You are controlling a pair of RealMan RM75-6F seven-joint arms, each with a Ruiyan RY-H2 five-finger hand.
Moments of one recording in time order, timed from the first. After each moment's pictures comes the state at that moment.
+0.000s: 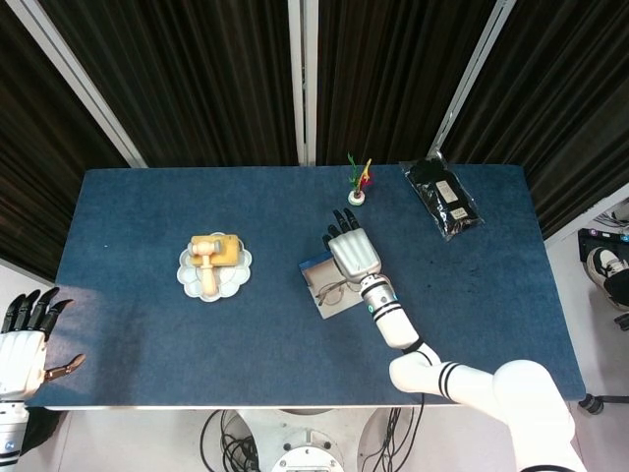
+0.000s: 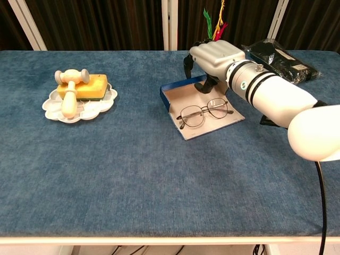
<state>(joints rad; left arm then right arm) -0.04 -1.19 -0.04 -1.53 1.52 1.54 0.03 0.97 -1.90 0.24 -0.98 -1.03 0.93 -0.49</state>
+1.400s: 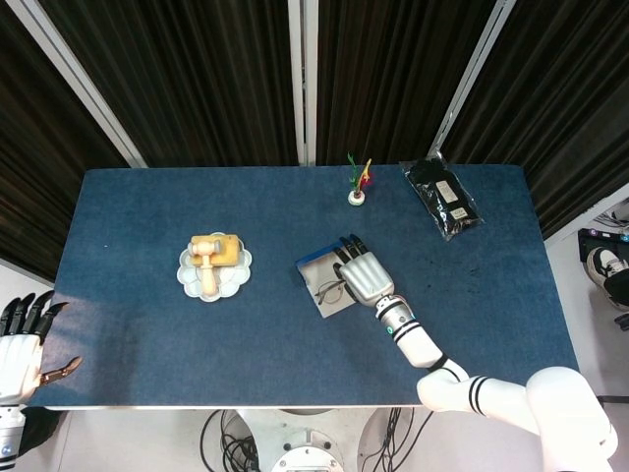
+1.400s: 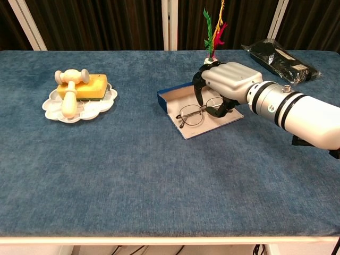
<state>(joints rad) -0.03 -1.19 -0.03 -1.52 1.52 1.56 0.01 0.85 -1.80 0.14 -1.12 -1.18 0.92 -0.39</state>
